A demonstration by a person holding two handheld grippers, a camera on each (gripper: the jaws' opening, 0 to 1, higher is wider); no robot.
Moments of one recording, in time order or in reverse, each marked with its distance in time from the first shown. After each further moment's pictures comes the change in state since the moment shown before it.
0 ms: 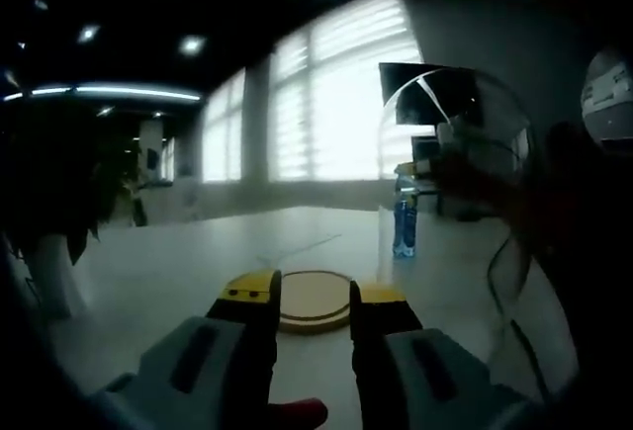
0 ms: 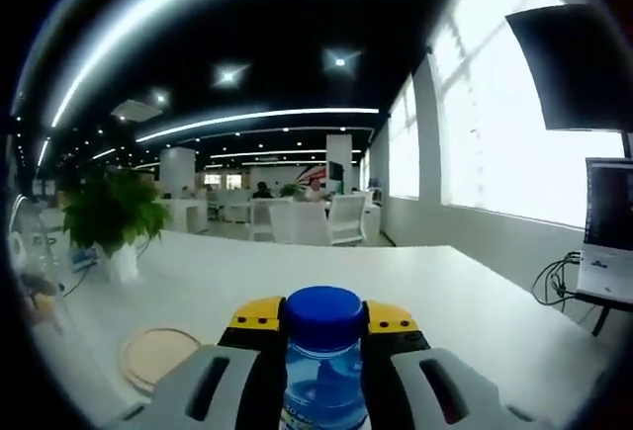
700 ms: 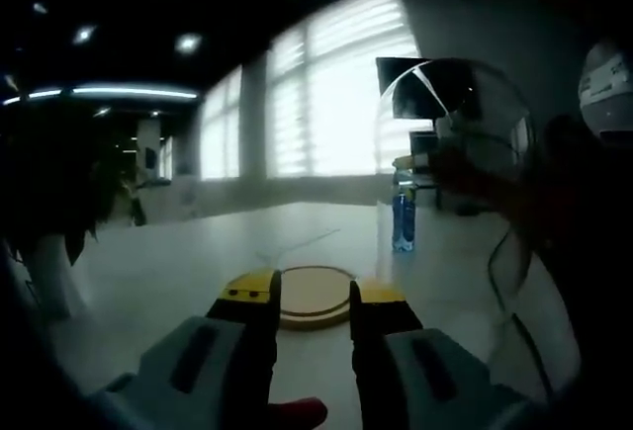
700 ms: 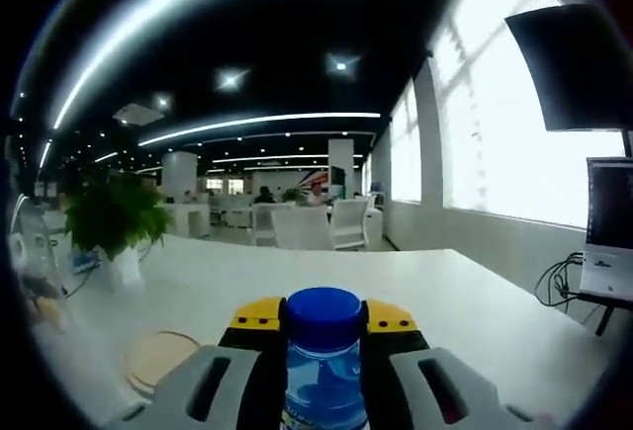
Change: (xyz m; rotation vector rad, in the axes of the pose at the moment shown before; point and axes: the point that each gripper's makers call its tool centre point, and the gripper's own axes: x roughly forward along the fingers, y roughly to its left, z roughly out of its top) left arm 0.002 -0.003 -0.005 0.015 0.019 -0.009; right arm 0.001 -0.004 0.001 0.033 -0.030 0.030
